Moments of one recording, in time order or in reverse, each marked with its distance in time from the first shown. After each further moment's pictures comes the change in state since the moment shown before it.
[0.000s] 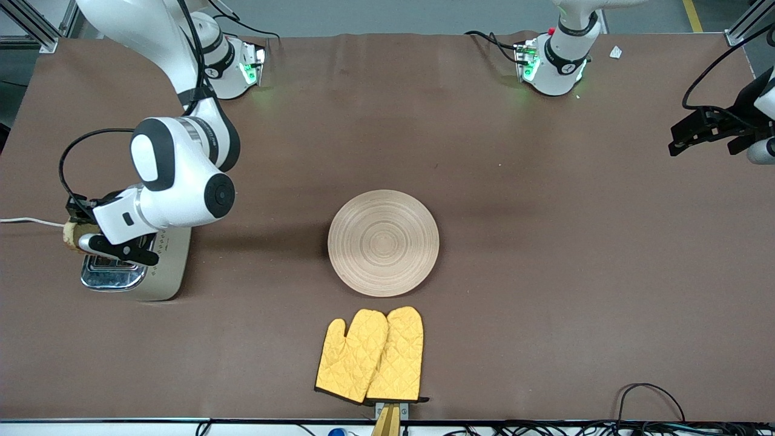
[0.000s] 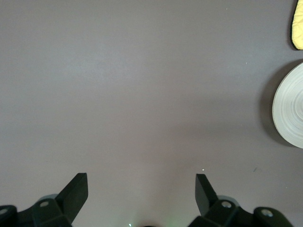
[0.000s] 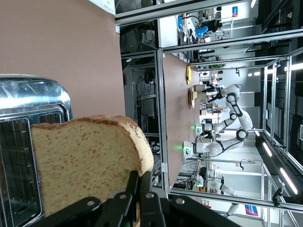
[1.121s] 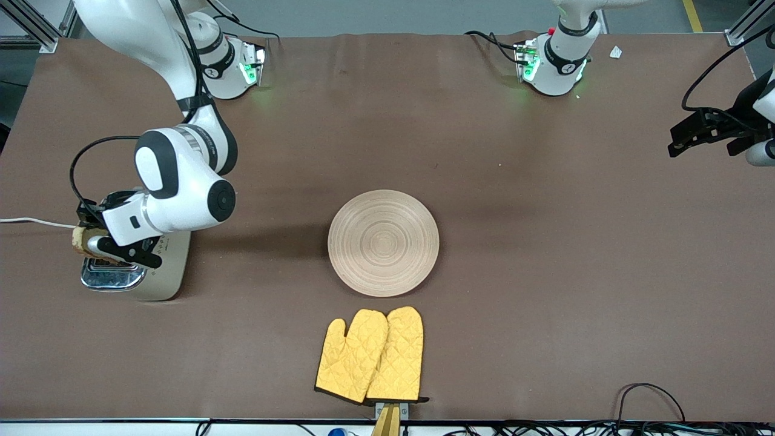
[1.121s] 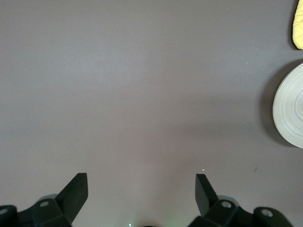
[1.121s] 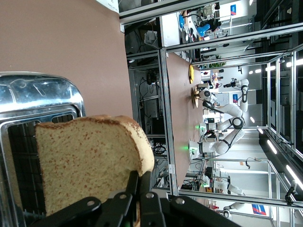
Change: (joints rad) left arm 0.000 0.003 0.001 -0.001 0.000 0.002 0.001; right arm -0.027 0.015 0.008 -0.078 -0.006 0.067 0.106
